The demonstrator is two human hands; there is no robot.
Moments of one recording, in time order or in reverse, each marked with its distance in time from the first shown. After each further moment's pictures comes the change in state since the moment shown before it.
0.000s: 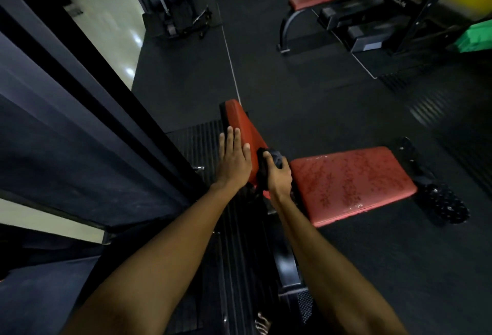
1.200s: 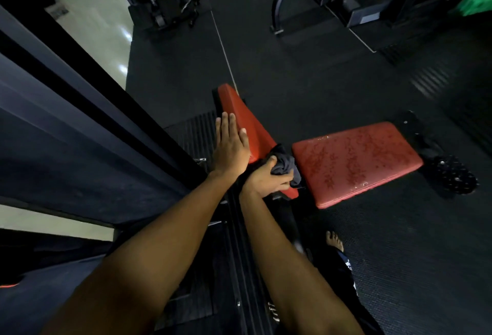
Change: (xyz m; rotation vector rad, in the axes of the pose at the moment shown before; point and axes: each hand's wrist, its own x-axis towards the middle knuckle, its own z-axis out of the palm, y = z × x) left_hand -0.001 -0.002 0.003 0.049 0.054 0.062; right_hand -0.029 0.028 0.065 0.493 0.642 0.201
